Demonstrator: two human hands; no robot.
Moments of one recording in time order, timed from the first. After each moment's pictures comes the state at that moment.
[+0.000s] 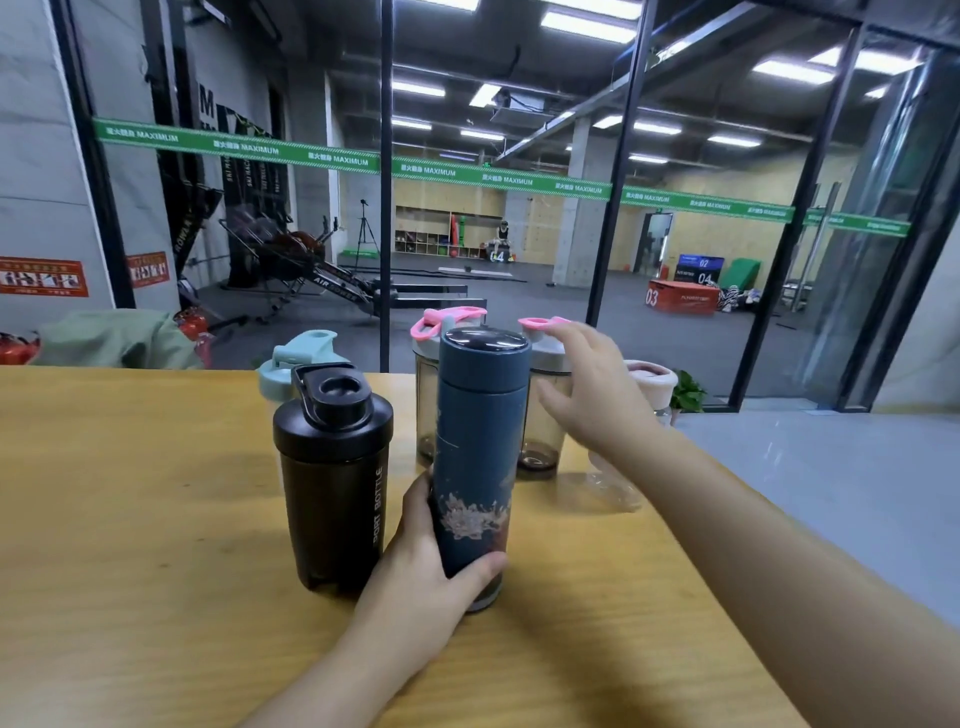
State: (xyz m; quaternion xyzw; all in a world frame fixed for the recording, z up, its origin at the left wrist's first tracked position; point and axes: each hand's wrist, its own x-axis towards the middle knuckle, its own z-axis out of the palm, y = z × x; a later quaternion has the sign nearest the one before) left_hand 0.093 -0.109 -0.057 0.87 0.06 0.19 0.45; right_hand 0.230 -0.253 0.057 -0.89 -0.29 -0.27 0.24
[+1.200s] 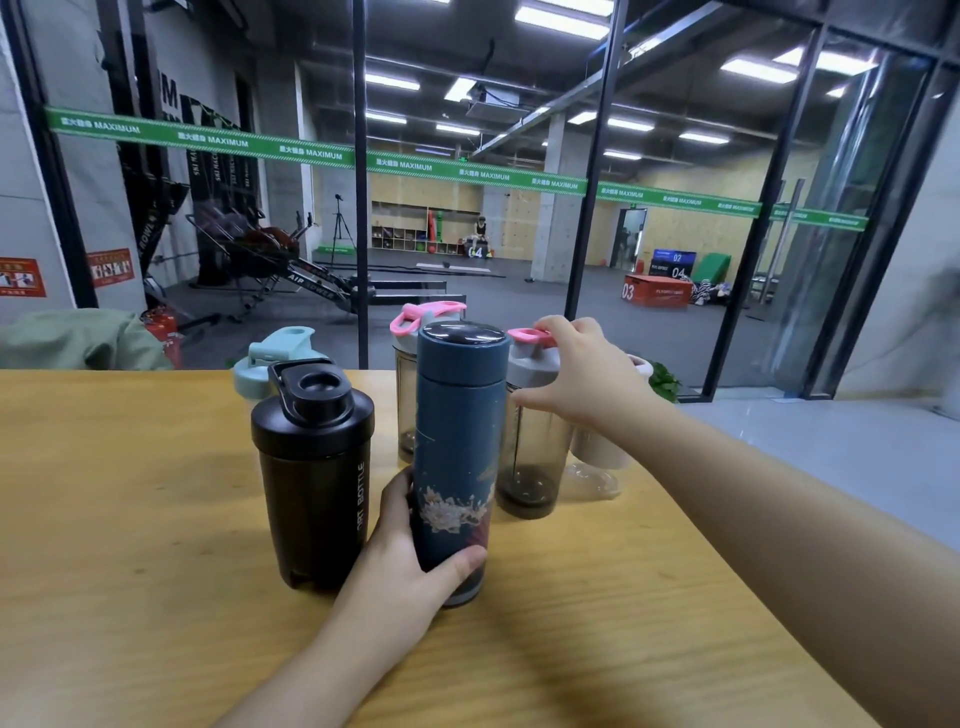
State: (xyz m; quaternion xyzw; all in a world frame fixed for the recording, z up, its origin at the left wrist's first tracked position) left_hand 0.087 -0.105 -0.054 0.85 0.05 0.19 0.49; right_hand 0.237 -0.262 0.071 -0.94 -0.22 -0.21 0.17
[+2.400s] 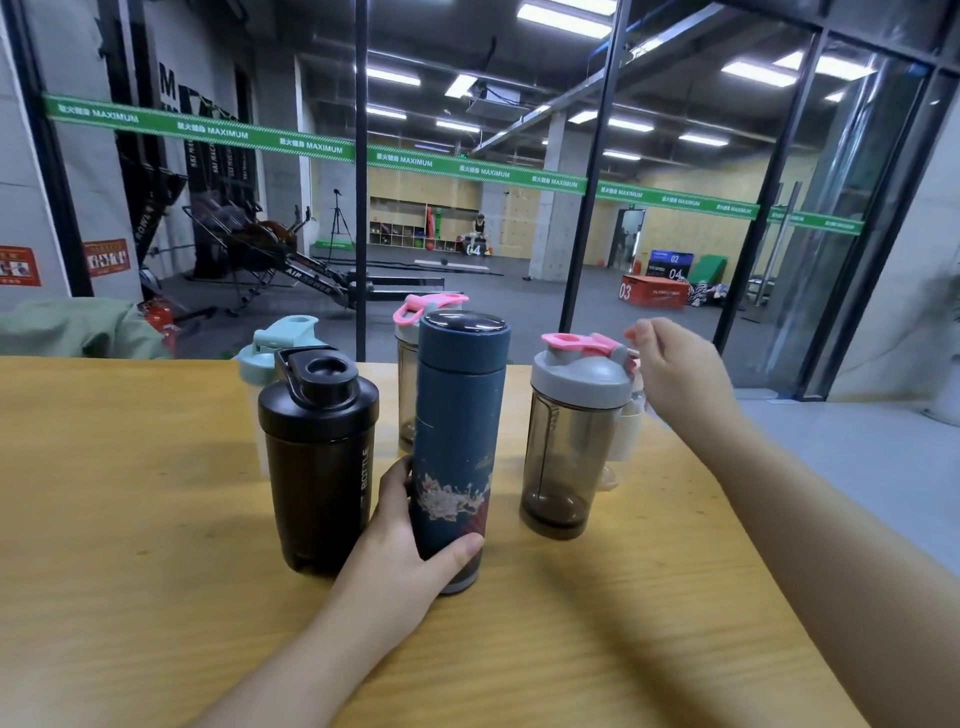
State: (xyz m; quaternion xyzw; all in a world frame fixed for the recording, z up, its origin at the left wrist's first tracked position) left_hand 0.083 -0.103 -0.058 0.86 0.04 0.20 0.47; right_hand 0.225 -0.323 0.068 -0.89 -0.12 -0.32 0.30
